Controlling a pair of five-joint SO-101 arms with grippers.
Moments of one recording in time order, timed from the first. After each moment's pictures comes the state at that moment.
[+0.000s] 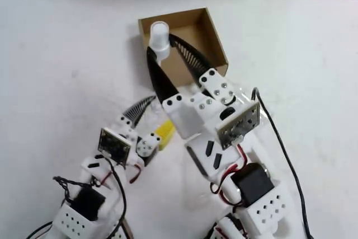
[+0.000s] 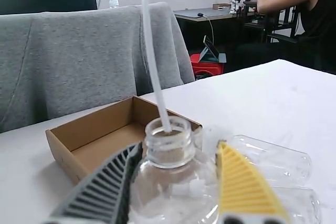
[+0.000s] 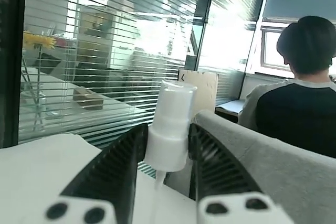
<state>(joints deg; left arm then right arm) 25.5 -103.3 97.2 20.5 -0.2 -37.5 -65.3 49.5 7.9 9.6</state>
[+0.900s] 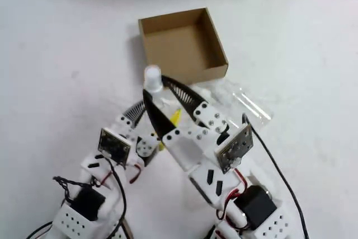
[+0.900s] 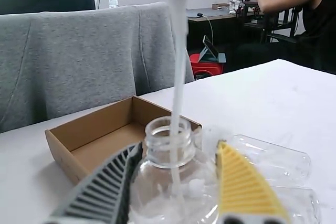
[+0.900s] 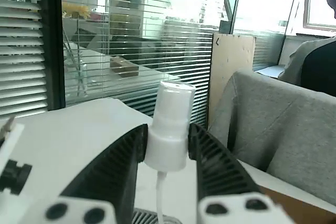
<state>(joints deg) 25.5 -103.3 97.2 20.5 -0.2 -43.5 -83.3 64.7 19.0 6.7</state>
